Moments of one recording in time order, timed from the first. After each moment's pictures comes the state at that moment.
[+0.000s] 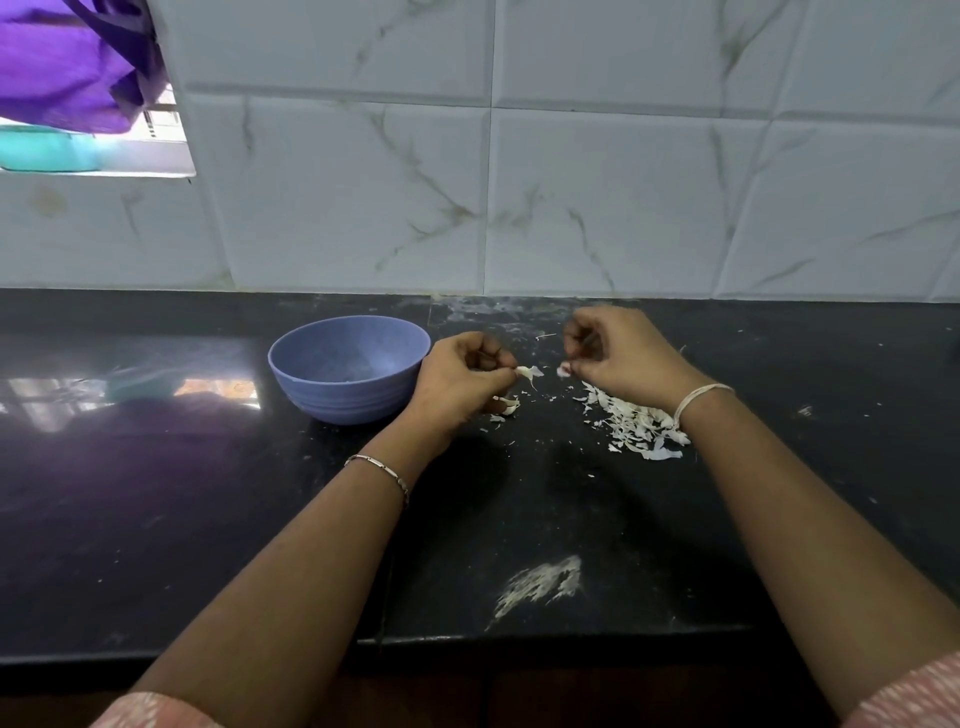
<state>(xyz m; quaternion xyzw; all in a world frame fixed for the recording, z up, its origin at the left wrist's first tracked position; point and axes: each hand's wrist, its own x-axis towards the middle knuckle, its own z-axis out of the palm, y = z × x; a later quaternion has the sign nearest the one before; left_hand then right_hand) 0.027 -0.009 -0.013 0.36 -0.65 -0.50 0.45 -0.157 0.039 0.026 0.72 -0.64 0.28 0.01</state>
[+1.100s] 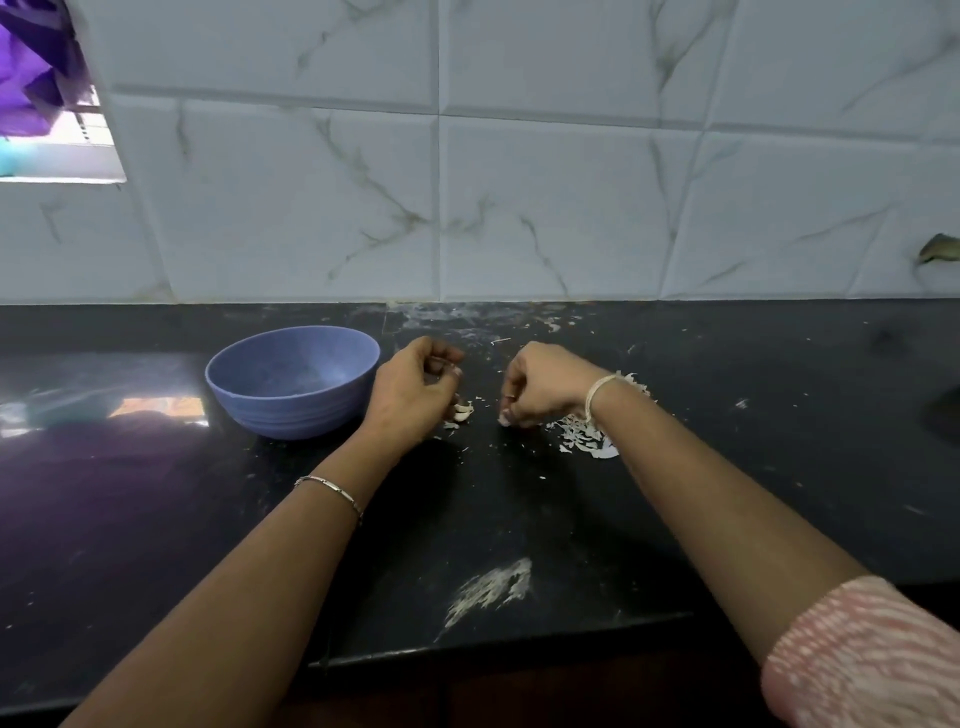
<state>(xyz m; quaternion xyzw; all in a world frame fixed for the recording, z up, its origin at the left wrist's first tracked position) 0.023 -0.018 -0.024 0.38 -0.71 -0.38 0.45 -0.139 0.037 0.030 0.68 -0.71 0.13 -0.15</state>
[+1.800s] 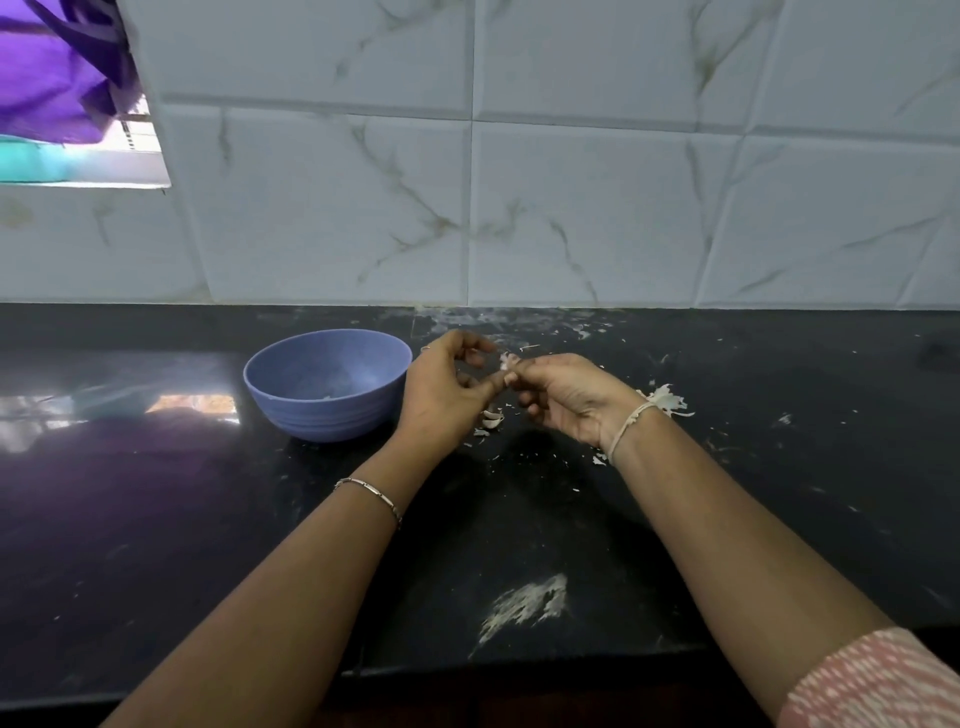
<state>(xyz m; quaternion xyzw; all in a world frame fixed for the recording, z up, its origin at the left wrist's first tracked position) 0.021 -0.013 -0.017 0.36 -0.72 -0.34 0.49 -0.120 0.022 0.004 0.41 -0.56 0.52 -0.50</state>
